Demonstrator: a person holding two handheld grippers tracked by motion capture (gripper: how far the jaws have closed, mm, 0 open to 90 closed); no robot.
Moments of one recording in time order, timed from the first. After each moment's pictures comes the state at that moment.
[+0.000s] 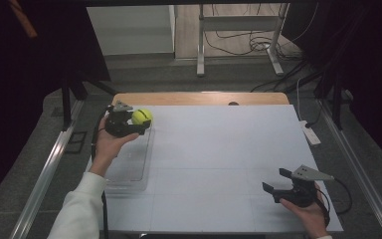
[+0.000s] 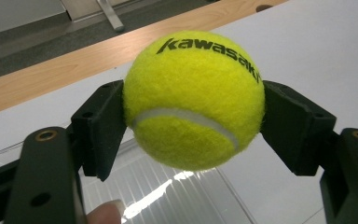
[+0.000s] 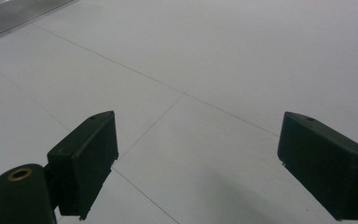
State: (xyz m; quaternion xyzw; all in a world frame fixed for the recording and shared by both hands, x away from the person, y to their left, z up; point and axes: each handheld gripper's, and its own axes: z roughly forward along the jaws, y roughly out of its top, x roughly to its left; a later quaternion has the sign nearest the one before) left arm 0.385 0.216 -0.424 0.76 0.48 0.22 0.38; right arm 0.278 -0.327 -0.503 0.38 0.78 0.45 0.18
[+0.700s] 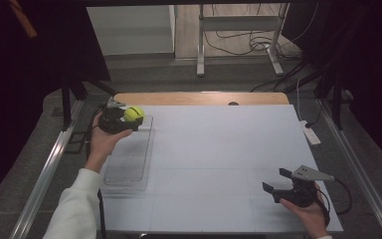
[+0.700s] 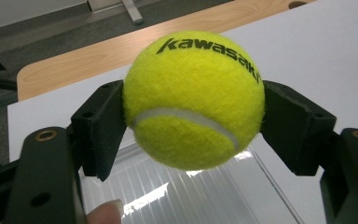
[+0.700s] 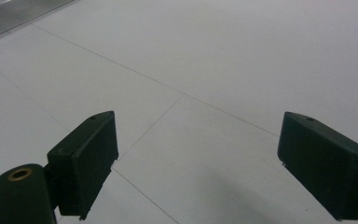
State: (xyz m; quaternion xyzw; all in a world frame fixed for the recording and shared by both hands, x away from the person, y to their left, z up) left arm 0.394 0.237 -0.426 0.75 0.51 0.23 0.36; right arm 0.278 -0.327 -0.503 0.39 0.78 0.45 0.18
